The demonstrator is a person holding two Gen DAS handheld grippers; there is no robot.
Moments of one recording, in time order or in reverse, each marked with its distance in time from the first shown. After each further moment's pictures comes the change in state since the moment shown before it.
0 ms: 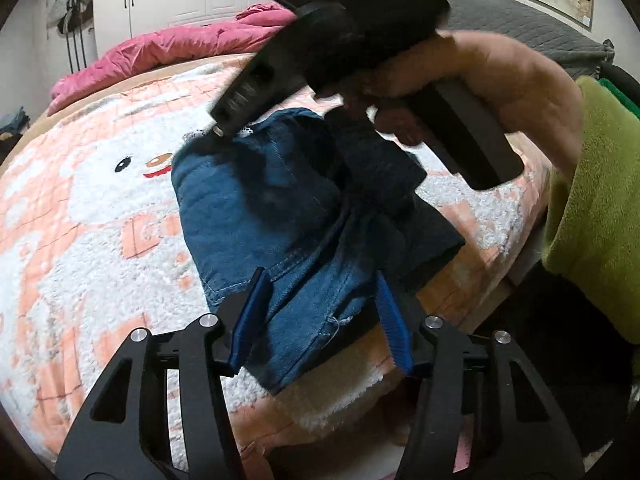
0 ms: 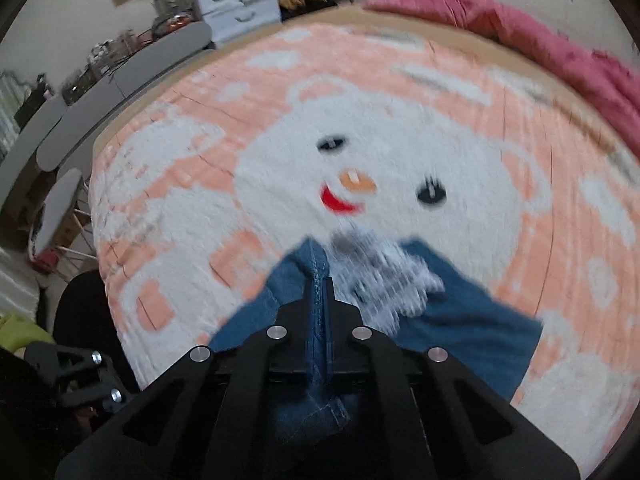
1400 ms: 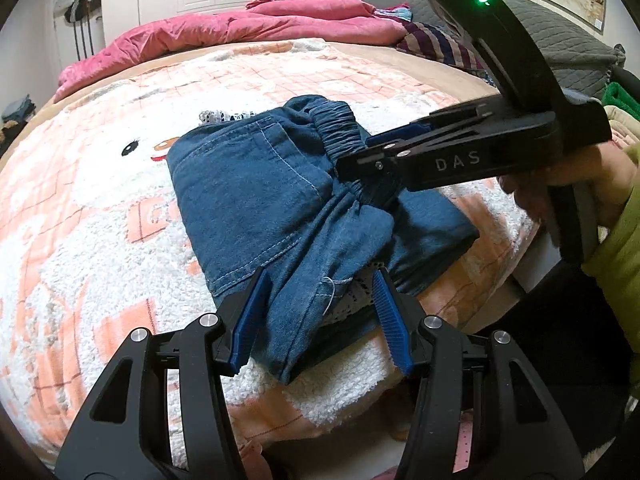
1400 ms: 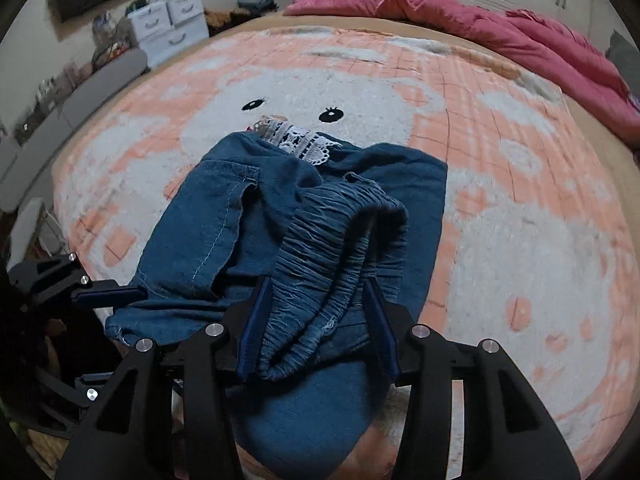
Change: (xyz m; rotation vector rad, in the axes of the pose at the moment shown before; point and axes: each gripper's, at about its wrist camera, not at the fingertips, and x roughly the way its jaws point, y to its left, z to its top) left arm 0.006 0.001 0.002 -0.028 0.035 0.022; right arm -0.039 -0.016 -0.101 0.220 -0.047 -0.170
